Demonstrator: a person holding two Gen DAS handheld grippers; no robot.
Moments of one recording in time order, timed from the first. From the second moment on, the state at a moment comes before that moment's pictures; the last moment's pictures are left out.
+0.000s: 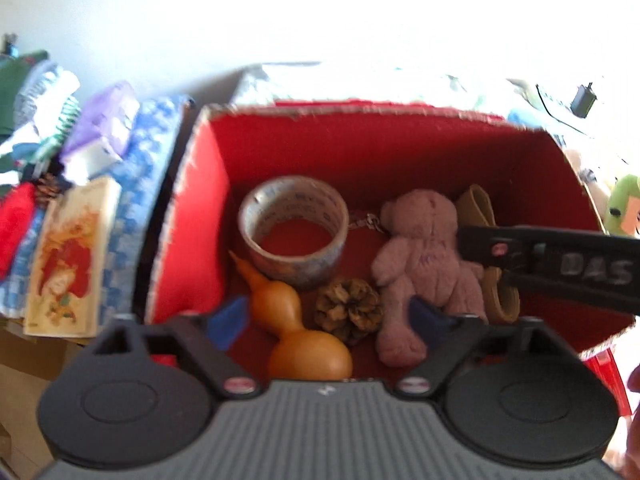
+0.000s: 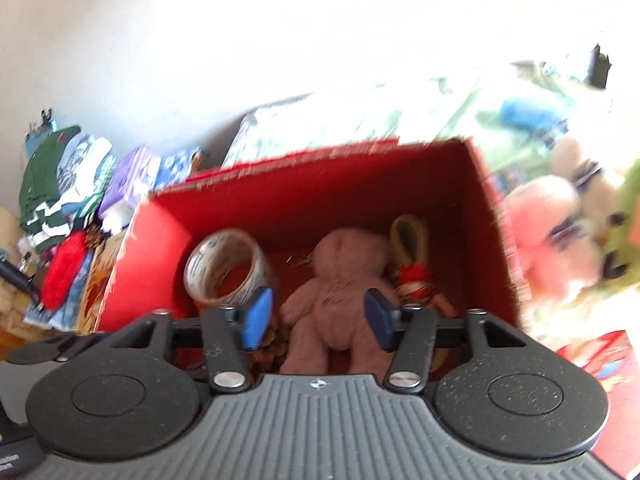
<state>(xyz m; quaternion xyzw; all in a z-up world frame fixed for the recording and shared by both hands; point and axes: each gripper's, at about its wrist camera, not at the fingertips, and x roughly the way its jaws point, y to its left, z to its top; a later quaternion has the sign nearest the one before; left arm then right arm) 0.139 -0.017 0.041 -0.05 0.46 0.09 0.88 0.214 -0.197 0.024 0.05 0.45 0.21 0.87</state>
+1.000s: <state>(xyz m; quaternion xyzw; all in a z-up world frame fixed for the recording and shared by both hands) 0.109 -0.042 0.074 -0.03 0.45 0.23 0.86 0.177 -0.223 0.042 -0.02 0.42 0.23 0.88</state>
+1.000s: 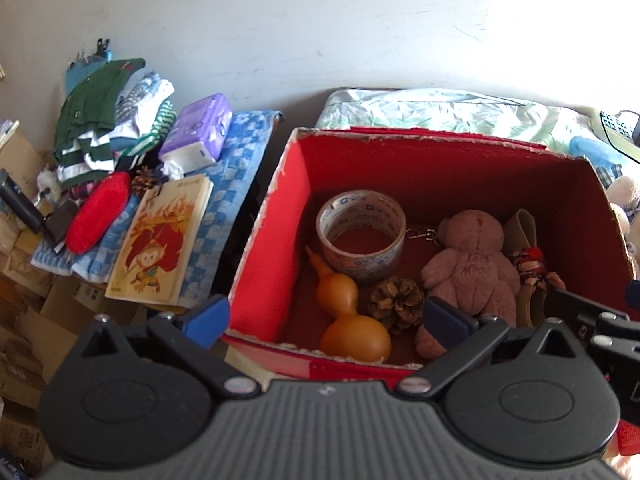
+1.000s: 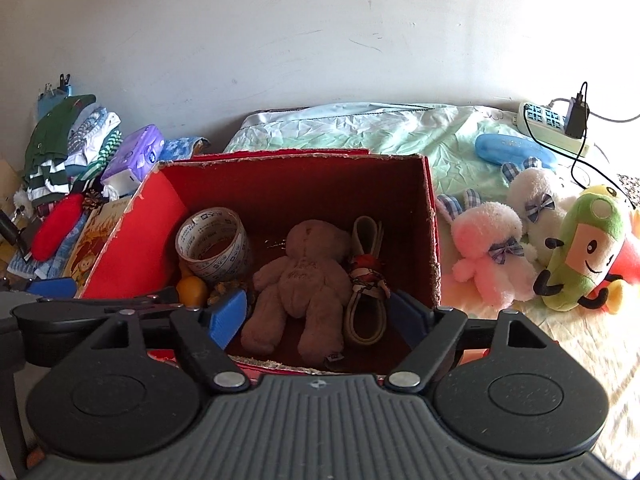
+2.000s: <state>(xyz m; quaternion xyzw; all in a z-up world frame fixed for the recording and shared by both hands) 0.097 -0.018 0.078 -0.03 0.46 0.19 0.87 0.155 -0.202 0.061 -0.04 0.41 0.14 0.90</state>
